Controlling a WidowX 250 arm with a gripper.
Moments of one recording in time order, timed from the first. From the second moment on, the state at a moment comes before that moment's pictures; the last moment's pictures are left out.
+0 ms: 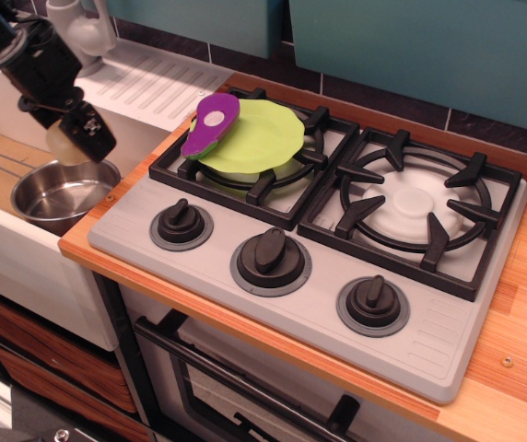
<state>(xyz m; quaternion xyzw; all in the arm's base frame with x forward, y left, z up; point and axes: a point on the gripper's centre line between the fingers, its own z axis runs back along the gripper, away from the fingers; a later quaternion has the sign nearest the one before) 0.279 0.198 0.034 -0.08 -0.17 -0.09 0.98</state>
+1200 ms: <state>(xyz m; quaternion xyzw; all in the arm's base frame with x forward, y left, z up) 0.270 0.200 0.019 -0.10 -0.17 -0.08 0.98</state>
